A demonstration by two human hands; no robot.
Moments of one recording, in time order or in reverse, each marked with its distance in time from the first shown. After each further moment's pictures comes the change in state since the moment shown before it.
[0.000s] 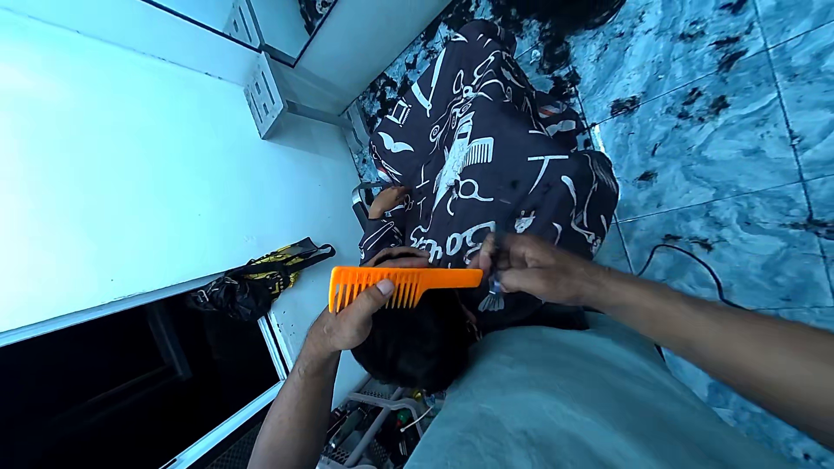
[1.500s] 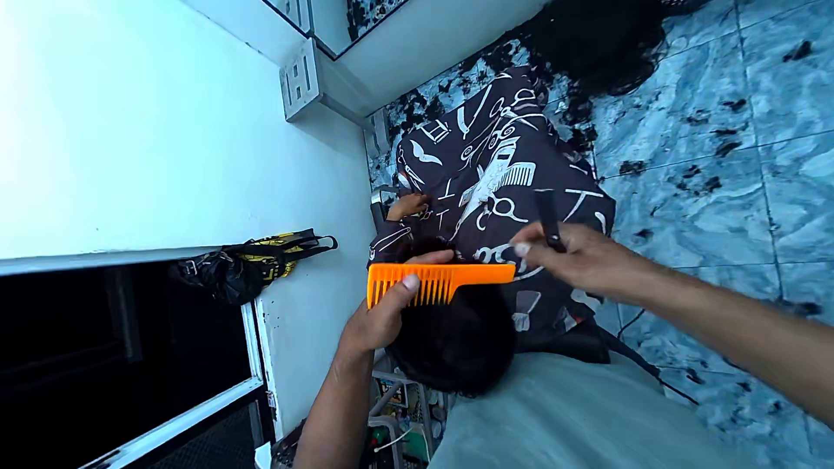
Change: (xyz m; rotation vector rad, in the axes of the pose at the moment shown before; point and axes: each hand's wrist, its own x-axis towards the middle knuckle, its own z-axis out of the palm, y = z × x) left_hand -0.035 -0.034 0.002 -0.227 0.244 0.092; right_hand 0.027 -0.042 0.002 -0.444 0.187 0.127
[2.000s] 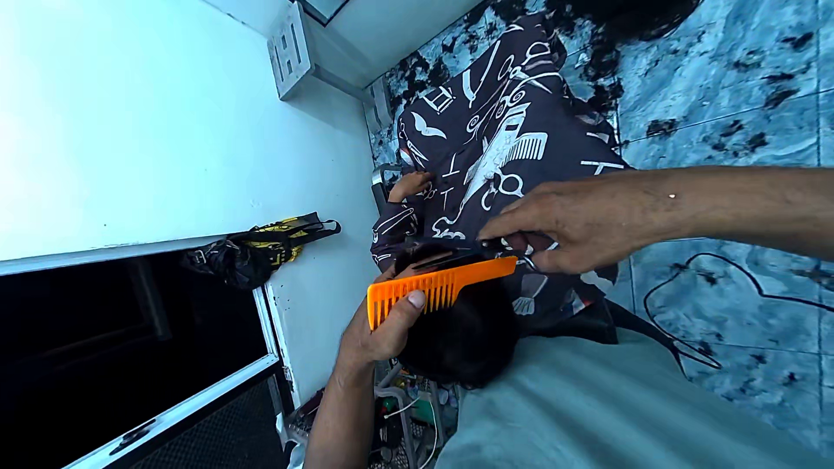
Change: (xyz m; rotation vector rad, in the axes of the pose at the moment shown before) left_hand -0.021 0.007 0.016 0.074 0.104 0.003; right_hand 0.048 -0.055 -0.033 -0.638 -0.535 -0.509
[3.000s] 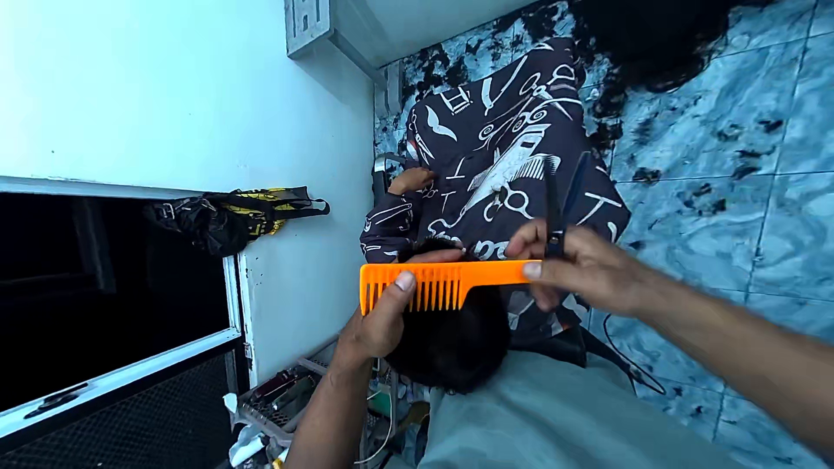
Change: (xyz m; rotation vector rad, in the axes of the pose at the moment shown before) left_hand 0.010 -0.003 0.007 -0.129 0.063 0.005; right_hand -0.015 0.001 0.058 0.949 0.330 0.175
